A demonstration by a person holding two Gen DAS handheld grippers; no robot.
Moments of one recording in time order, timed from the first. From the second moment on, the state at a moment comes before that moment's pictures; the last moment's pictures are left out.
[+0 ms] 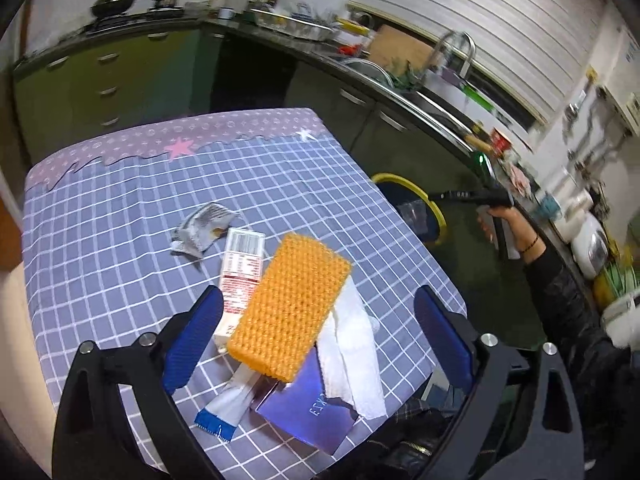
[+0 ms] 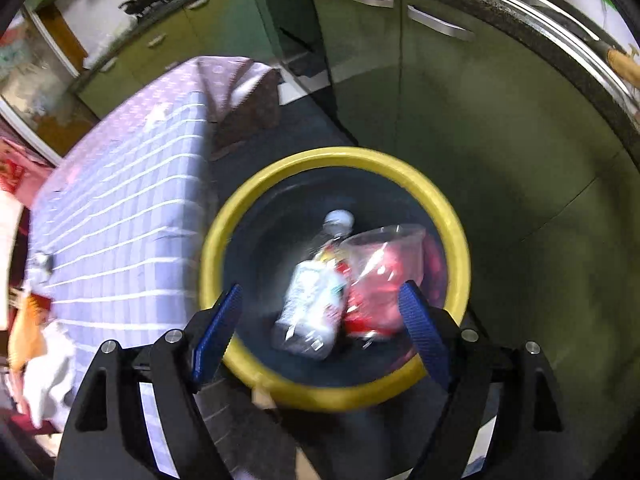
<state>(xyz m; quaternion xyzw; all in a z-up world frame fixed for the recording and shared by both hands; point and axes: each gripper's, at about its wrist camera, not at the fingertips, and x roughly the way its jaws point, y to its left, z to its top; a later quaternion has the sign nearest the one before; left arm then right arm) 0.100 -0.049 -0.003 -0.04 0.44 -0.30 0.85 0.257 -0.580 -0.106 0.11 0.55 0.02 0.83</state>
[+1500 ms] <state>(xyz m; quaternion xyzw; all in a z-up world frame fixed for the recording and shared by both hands) 0.144 -0.101 -0.078 0.17 0.51 -0.37 0.76 0.199 -0.472 -0.103 0.07 0.56 0.14 0.81</state>
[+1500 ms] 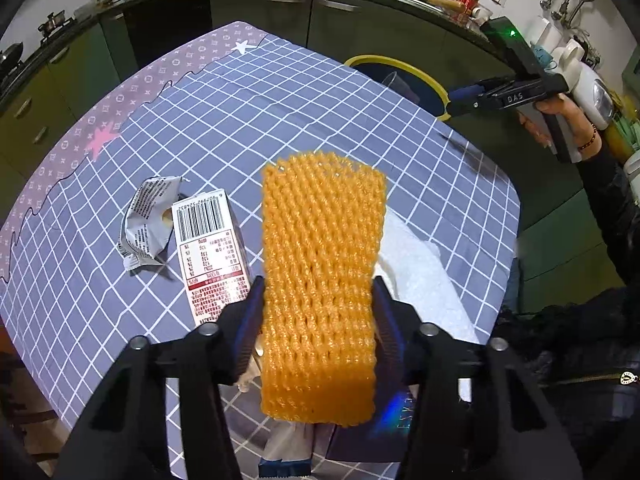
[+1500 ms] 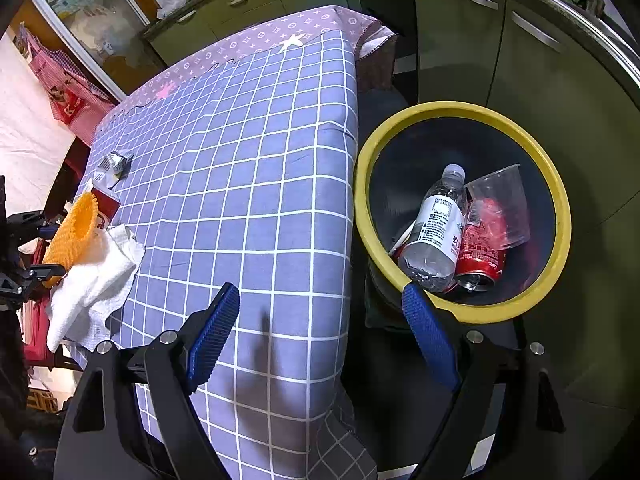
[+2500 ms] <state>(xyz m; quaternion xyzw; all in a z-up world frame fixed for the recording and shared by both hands) 0.219 -0.270 -0.011 0.16 0.50 -0.47 0.71 0.096 -0.567 -0.072 0.11 0.50 0.04 0.86</state>
